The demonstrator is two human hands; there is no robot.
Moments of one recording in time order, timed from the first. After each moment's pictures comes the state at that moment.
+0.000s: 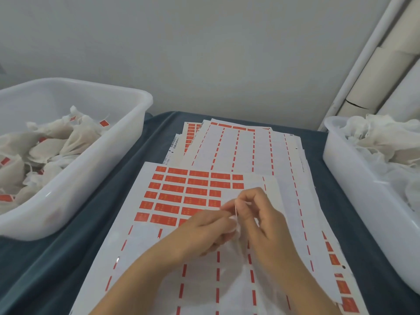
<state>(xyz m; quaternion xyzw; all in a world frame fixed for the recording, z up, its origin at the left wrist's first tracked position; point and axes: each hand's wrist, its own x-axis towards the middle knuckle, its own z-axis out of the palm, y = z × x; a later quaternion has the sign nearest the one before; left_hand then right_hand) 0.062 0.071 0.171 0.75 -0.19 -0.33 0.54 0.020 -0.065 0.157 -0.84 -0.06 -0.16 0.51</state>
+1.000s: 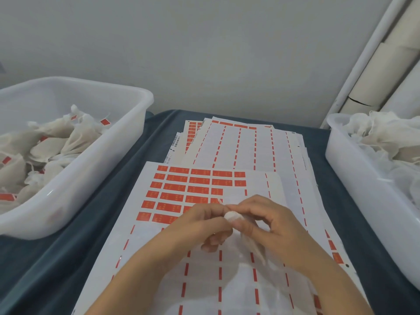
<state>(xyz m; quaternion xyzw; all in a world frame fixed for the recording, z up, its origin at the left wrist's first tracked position) 0.068 0.080 0.169 0.68 -0.21 -0.34 0.62 0.022 -0.090 0.167 -0.87 -0.11 -0.04 0.48</state>
